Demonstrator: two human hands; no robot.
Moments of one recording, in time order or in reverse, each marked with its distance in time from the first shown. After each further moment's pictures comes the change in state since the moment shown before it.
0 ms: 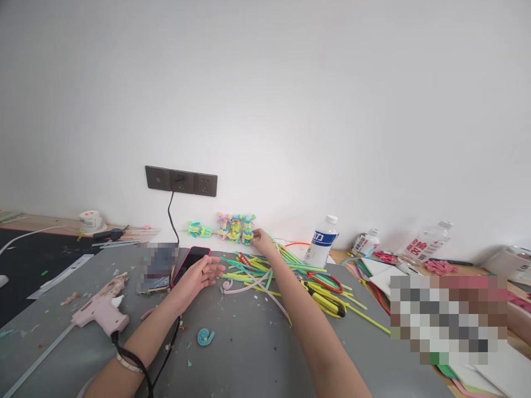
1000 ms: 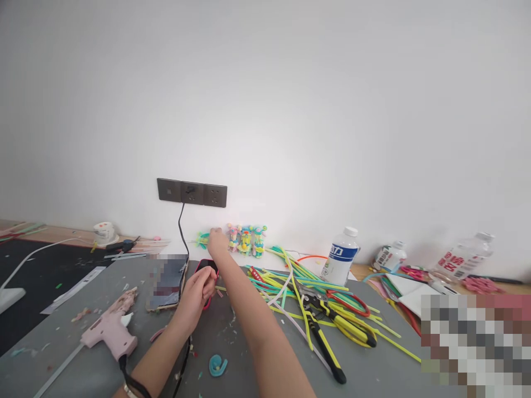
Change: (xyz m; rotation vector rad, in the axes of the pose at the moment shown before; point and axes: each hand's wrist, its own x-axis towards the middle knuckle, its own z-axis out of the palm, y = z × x) left_hand 0.008 -0.003 -0.003 -0.133 0.164 0.304; right_hand -0.007 -0.162 0.163 -0.638 -0.097 -0.174
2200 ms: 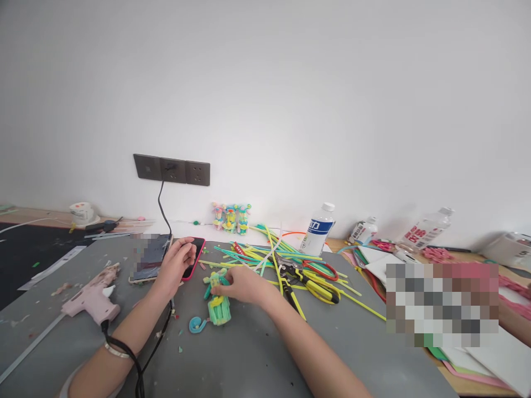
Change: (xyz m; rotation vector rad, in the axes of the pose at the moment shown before) left_hand -0.002 0.012 0.003 0.026 0.194 -0.001; right_hand -0.201 0.088 -0.097 0.211 -0.517 -0.017
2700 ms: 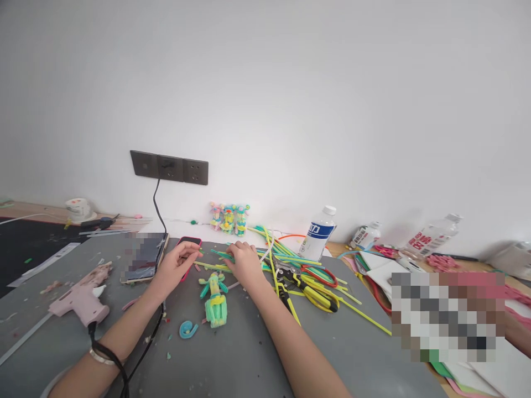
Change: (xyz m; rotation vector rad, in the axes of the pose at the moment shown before) left_hand 0.003 -0.010 -0.009 0.516 -0.245 0.207; right_hand 0.055 0.041 0.002 -0.307 0.578 -0.211
